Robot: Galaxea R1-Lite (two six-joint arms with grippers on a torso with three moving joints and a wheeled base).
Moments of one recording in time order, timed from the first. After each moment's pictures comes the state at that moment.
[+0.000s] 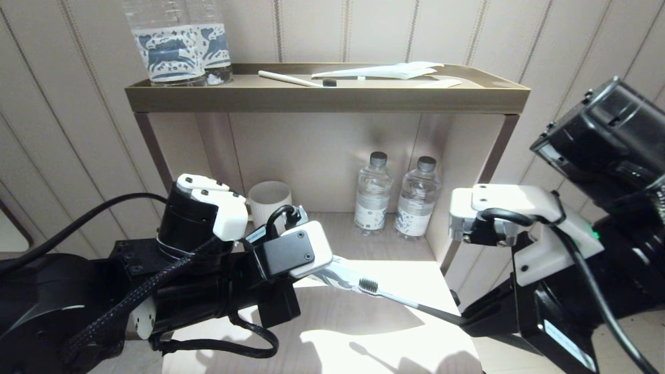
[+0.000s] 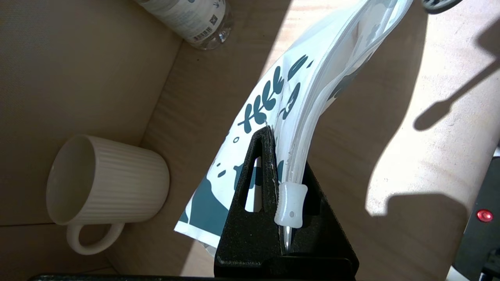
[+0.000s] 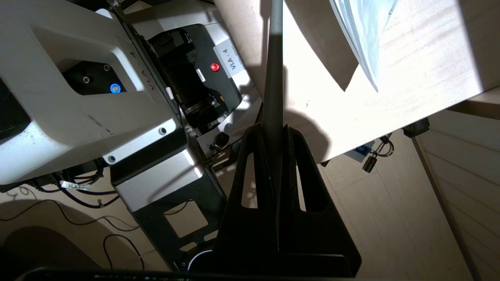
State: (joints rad) left arm -0.81 1.62 -0.82 -0.34 -0.03 0.67; right arm 0.74 1.51 -1.48 0.96 0.15 -0.26
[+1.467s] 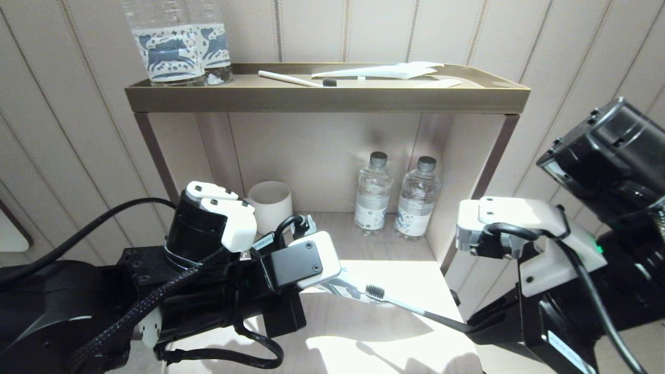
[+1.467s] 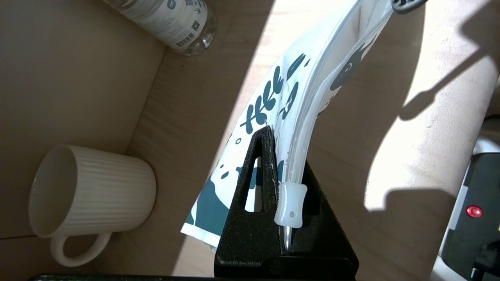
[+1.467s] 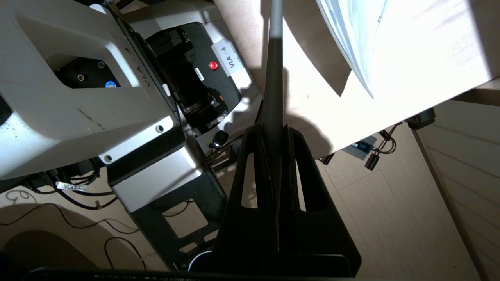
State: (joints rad) left arm -0.84 1.63 -0.81 -0.34 -0.03 0.66; right arm 0.73 1.47 -1.39 0.90 0.15 -0.26
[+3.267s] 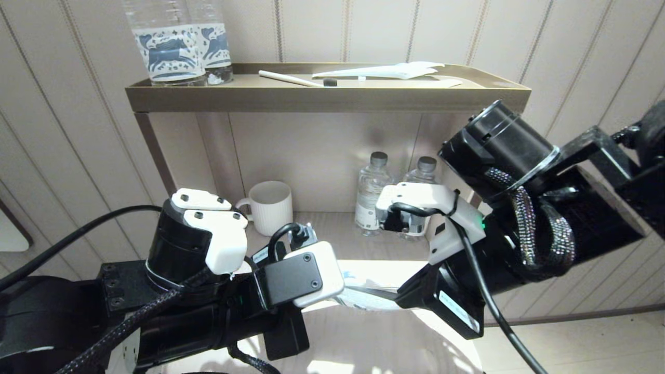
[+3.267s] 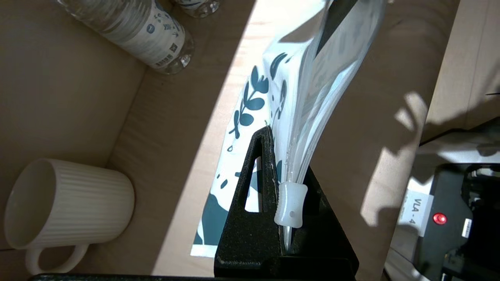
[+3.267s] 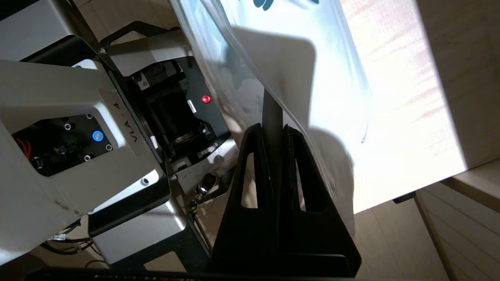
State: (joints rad) left arm -0.90 1.58 -0.78 -0.34 -0.05 0.60; right arm 0.76 1.66 -1.49 0.76 0.16 -0.27
